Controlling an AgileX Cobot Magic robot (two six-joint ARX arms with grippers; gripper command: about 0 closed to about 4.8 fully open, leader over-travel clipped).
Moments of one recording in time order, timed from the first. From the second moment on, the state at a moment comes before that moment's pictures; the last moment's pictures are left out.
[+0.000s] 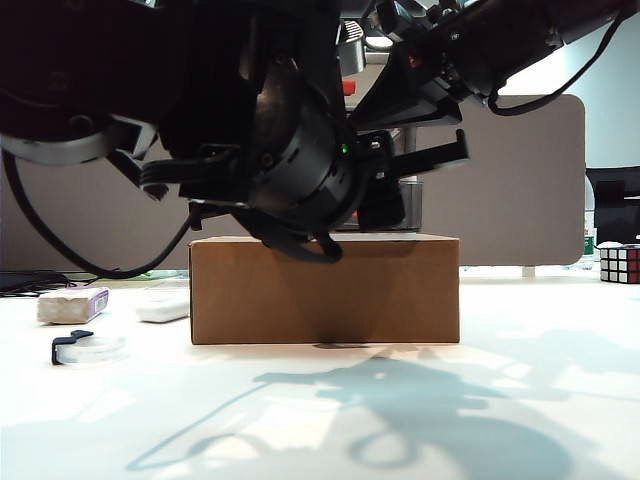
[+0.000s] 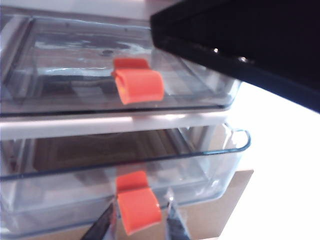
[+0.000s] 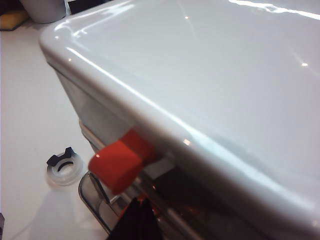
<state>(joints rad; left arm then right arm) -1.11 1.81 0.69 1.00 -0.82 -0.26 0.50 1.35 0.80 0.23 -0.33 -0.08</state>
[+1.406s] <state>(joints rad) -1.26 1.82 0.68 0.95 -0.97 -0.28 0.50 1.35 0.80 0.23 -0.34 -0.08</state>
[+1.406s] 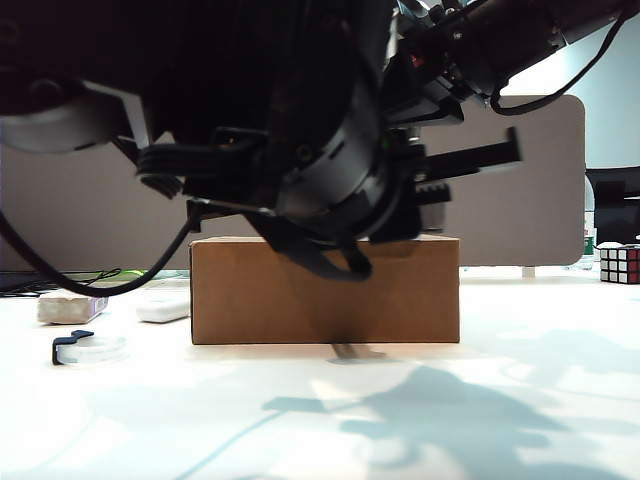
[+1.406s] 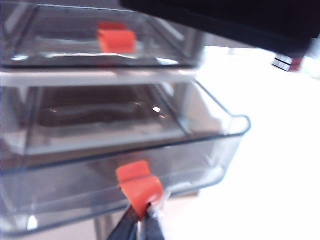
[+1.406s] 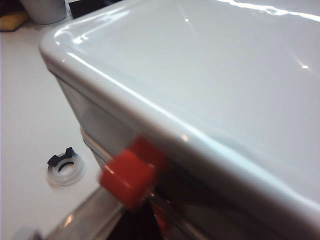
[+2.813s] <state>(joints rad) -1.14 0.90 0.44 0.04 -0.82 -0.31 0.50 1.35 0.80 0.16 -0.37 -0.08</state>
